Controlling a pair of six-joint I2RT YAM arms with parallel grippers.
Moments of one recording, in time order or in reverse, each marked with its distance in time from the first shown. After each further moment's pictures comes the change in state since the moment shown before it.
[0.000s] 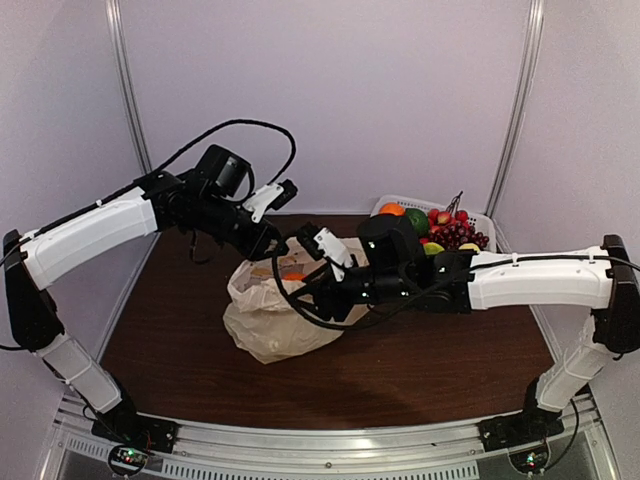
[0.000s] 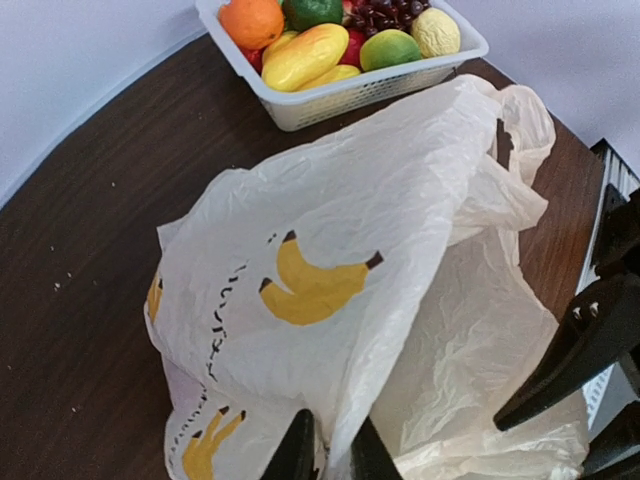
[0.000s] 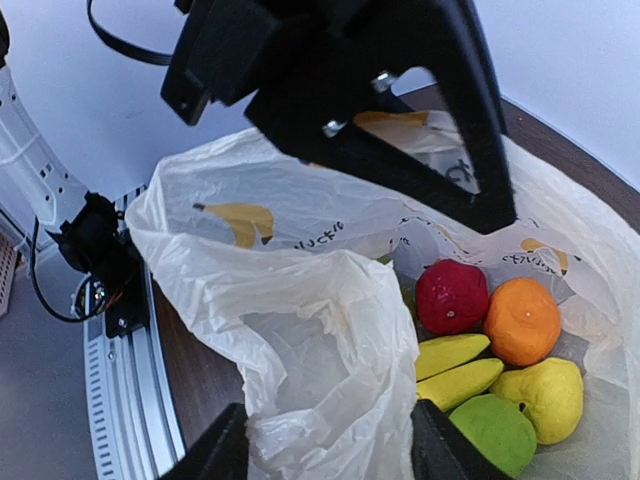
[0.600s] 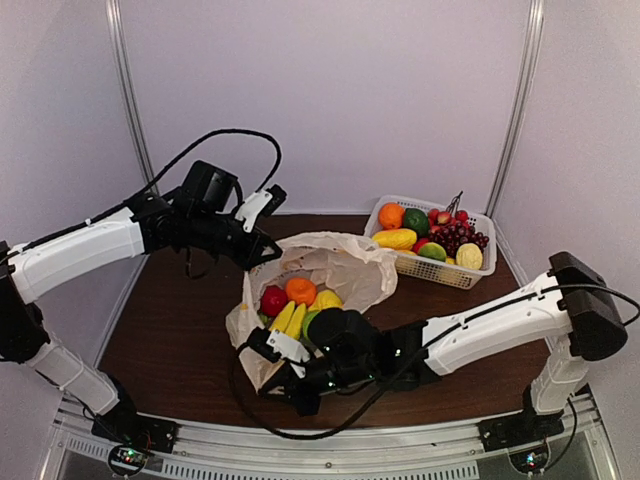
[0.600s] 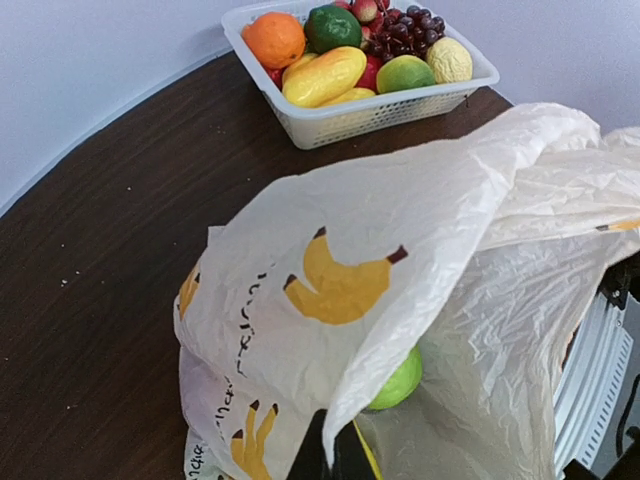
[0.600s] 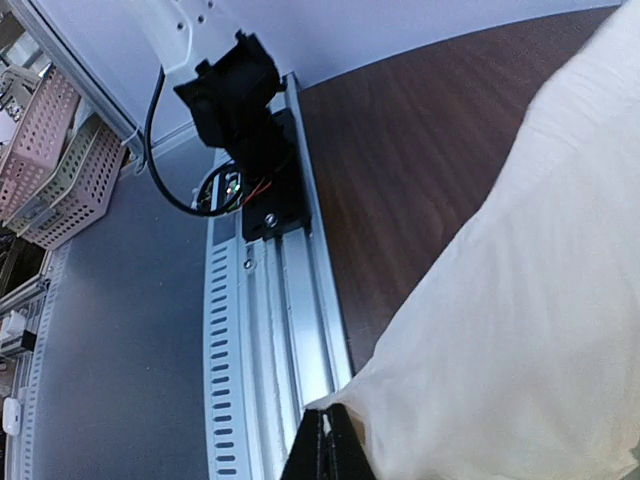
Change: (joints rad) left arm 0.000 -0.105 -0.199 0.193 -0.035 -0.053; right arm 0.262 0.172 -0.100 0.202 -0.117 0.135
